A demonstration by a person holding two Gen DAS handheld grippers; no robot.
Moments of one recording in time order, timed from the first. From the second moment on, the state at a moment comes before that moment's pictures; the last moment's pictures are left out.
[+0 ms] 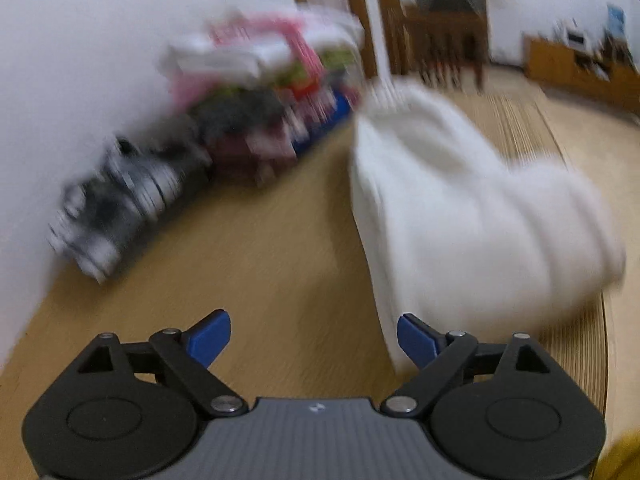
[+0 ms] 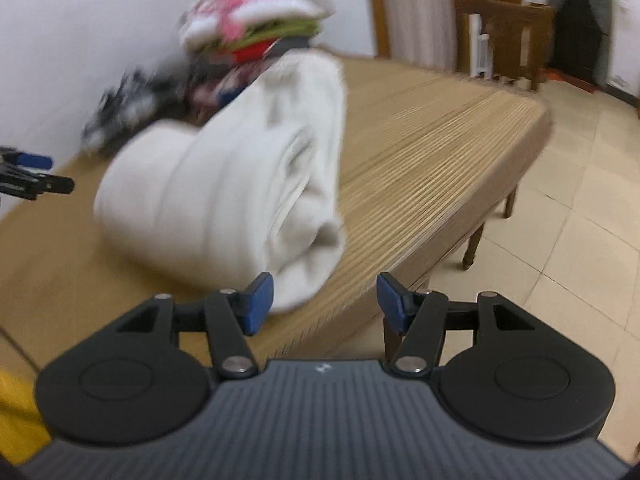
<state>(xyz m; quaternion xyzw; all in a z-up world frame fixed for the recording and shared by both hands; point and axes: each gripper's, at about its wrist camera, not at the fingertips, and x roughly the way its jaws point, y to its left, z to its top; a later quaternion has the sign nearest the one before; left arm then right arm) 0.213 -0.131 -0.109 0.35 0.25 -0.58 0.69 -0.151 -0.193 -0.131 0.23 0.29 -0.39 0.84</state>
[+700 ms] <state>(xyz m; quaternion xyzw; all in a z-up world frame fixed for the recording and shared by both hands) 0.131 -0.134 -0.144 0.38 0.18 -0.70 0.57 -0.085 -0.170 -0.135 0.11 0.33 -0.34 0.88</state>
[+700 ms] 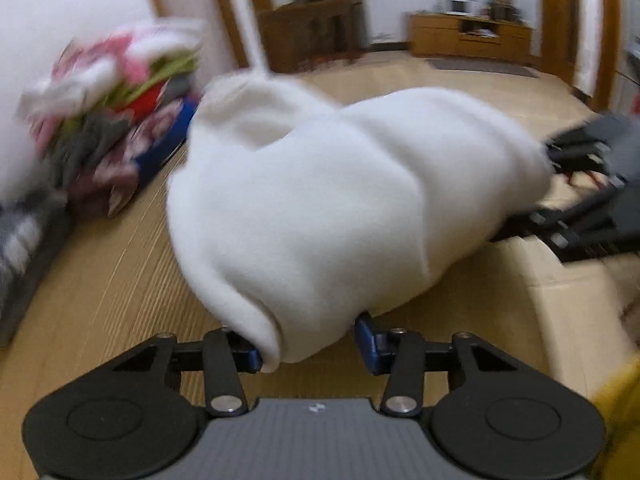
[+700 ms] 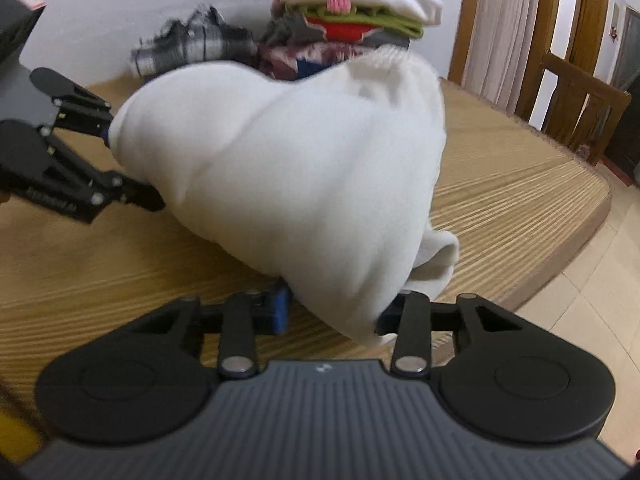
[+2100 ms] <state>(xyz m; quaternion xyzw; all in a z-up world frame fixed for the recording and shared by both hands) 0.170 -0.384 -0.134 0.34 0.26 -0.48 0.77 -0.030 -0.432 -0.127 0.27 0.29 -0.25 0.88</state>
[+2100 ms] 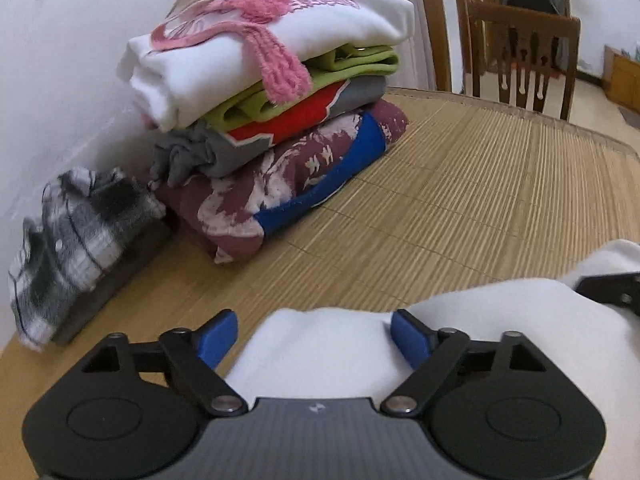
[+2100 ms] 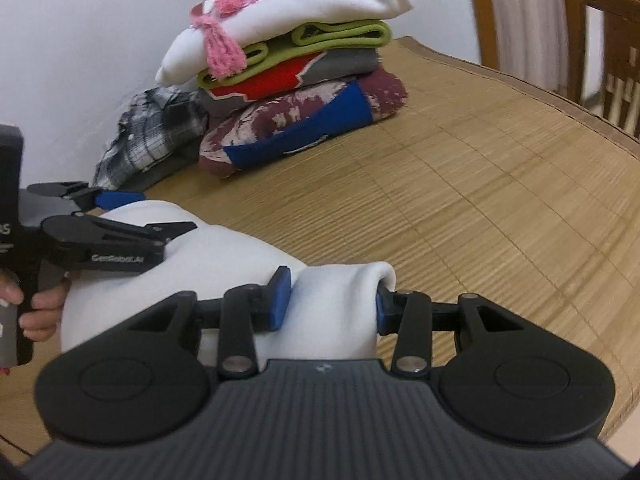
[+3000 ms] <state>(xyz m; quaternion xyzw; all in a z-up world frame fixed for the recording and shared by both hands) 0.141 -0.198 -0.149 0.08 0.54 -0.46 0.70 -0.039 -0.439 -0.064 0.27 0.36 -0.11 0.89</state>
